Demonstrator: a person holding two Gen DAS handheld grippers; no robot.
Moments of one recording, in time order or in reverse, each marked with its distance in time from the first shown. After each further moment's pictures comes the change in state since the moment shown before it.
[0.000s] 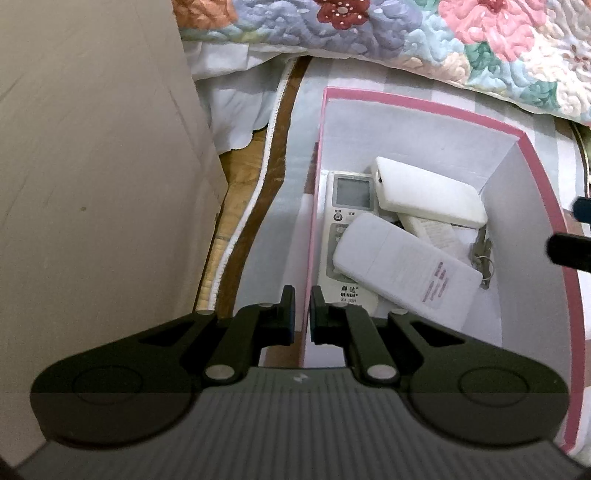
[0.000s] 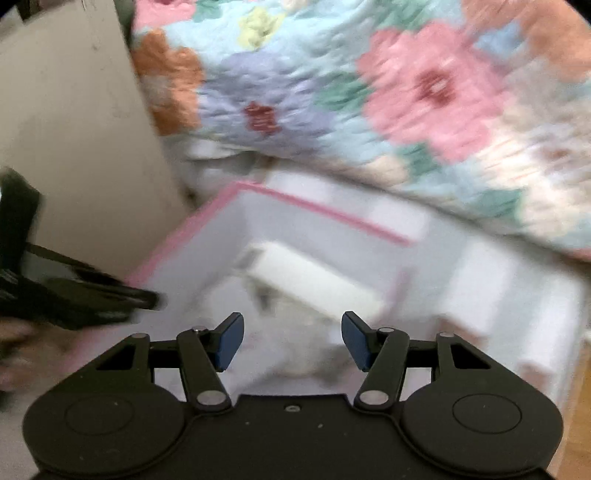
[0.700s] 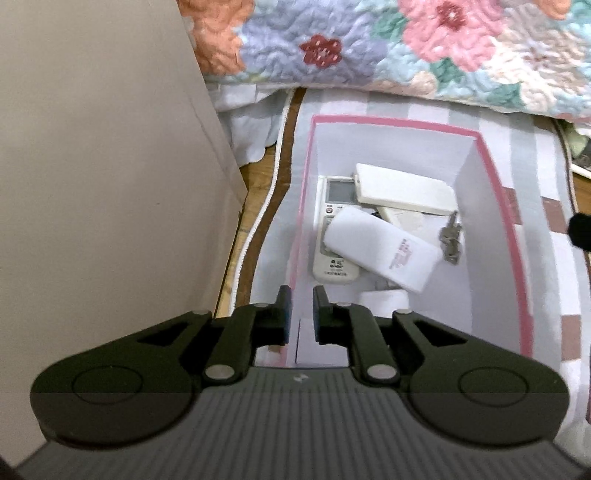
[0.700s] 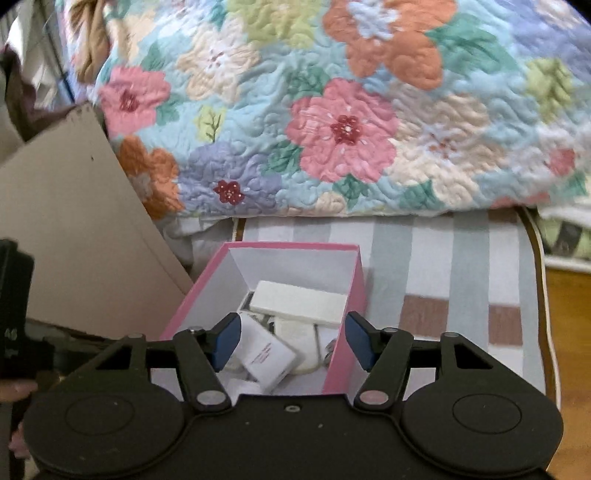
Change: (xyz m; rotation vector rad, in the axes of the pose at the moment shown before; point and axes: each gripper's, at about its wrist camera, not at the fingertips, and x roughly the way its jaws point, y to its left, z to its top) left arm -0.096 -0.034 -0.027 0.043 -0.033 0.077; right arm -0.094 0.000 -0.031 0.330 -0.175 0.025
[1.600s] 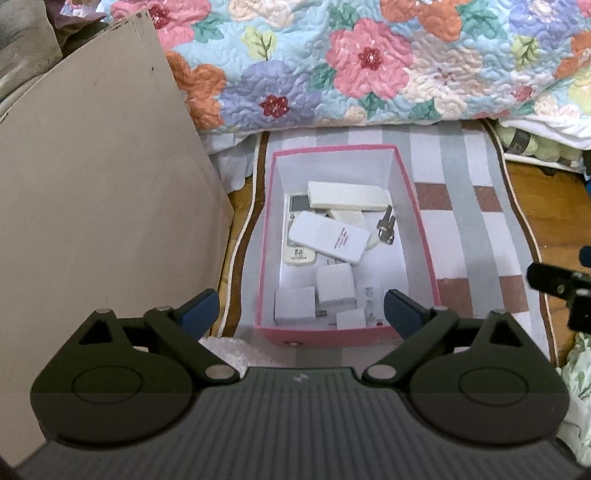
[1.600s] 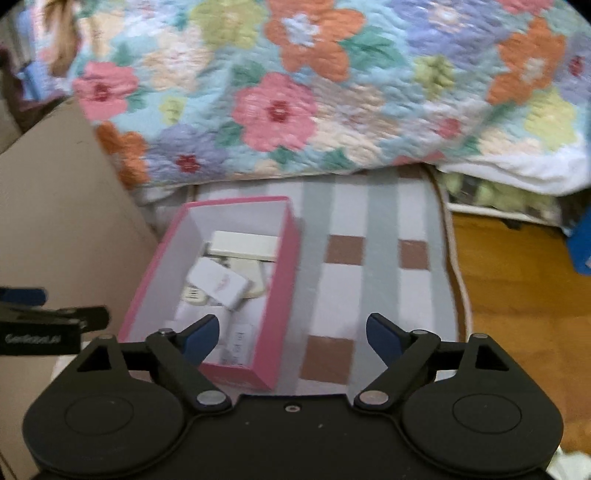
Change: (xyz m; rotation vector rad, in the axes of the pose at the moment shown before) left arm -0.129 -0.033 -0.048 0.095 -0.089 -0.019; right arm -0.105 0.009 -0.040 0.067 0.074 -0.215
